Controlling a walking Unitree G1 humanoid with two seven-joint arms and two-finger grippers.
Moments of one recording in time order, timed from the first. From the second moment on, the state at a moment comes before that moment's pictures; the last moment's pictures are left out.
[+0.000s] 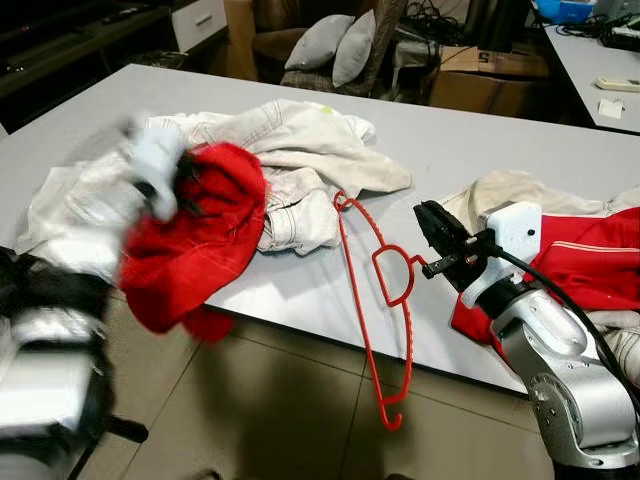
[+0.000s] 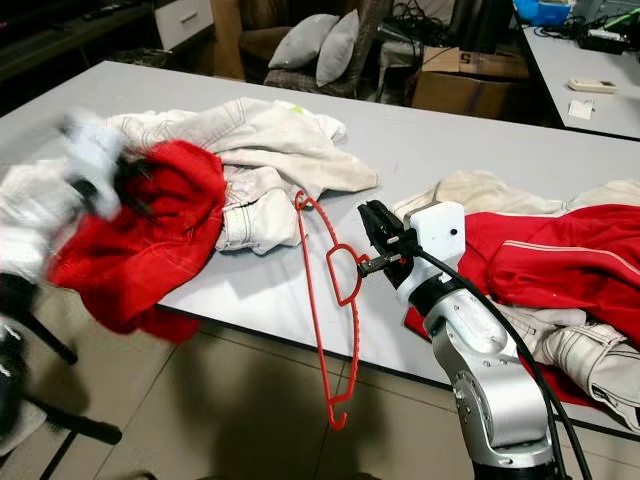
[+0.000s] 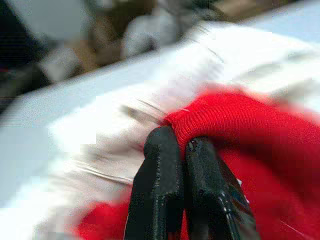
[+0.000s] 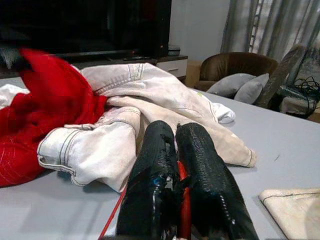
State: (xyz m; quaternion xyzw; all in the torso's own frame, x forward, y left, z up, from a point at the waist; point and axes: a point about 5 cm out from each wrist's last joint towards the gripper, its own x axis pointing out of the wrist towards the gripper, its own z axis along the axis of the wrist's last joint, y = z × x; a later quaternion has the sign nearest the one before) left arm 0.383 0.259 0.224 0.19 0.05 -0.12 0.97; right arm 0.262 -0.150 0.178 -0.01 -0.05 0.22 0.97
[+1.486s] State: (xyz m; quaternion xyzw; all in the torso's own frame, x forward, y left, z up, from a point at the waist) left arm 0.345 0.309 0.214 0.24 0.26 -0.30 0.89; right arm 0.266 -0.156 0.176 -0.04 -0.03 0.25 0.97
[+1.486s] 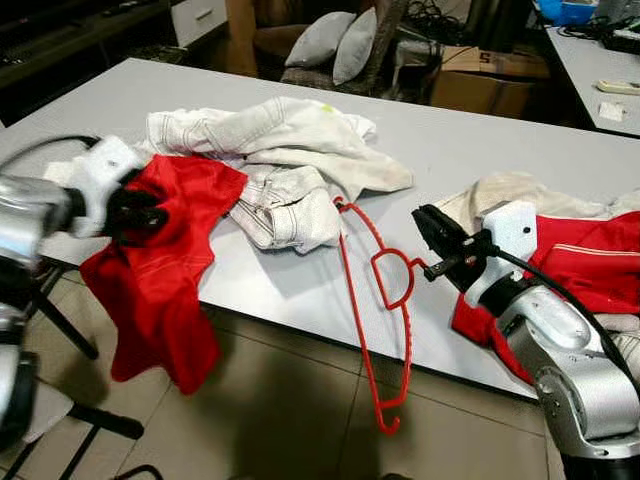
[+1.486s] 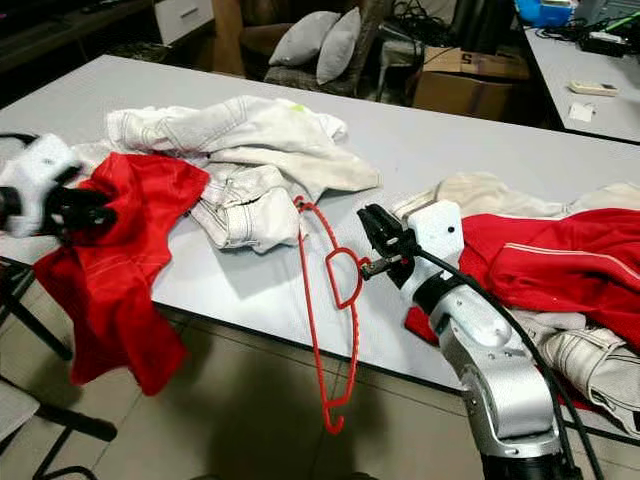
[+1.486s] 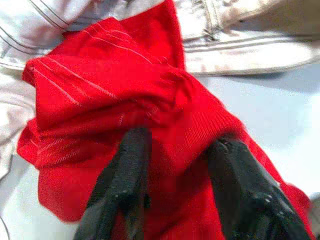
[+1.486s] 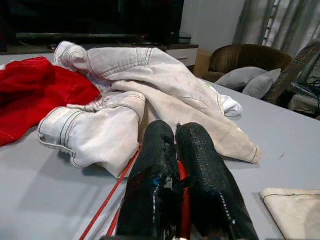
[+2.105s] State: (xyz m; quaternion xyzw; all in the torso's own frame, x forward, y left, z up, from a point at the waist) left arm 0.308 0.323 0.219 0.21 0.32 -0.41 0.83; right arm 0.264 -0.159 0.172 -0.05 -0.01 0.26 0.97
